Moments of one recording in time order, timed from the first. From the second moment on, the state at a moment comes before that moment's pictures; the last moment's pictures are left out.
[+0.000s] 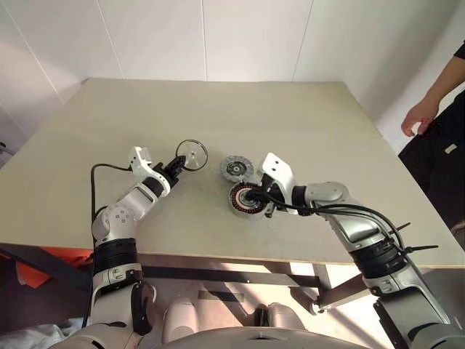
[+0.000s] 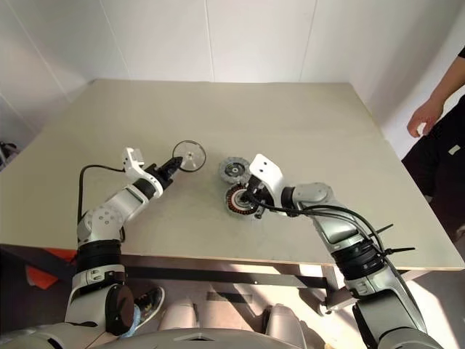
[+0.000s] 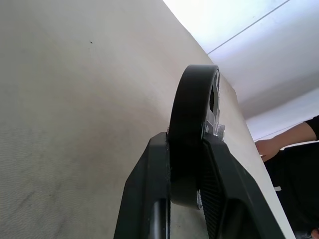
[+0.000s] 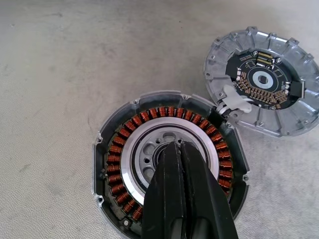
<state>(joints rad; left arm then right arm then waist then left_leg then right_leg) -0.47 0.10 0.45 0.21 -0.76 0.80 -0.24 -0.44 -0.51 0.30 -0.09 0.14 0.60 0.86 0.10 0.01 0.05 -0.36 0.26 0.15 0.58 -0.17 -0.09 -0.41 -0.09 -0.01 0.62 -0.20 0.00</state>
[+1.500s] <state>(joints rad) -0.51 -0.05 0.38 0.25 -1.01 1.32 -0.13 -0.58 -0.51 0.11 -0.06 0.13 0.62 0.62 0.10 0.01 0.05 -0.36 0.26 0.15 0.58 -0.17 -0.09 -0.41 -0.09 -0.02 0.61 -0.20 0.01</state>
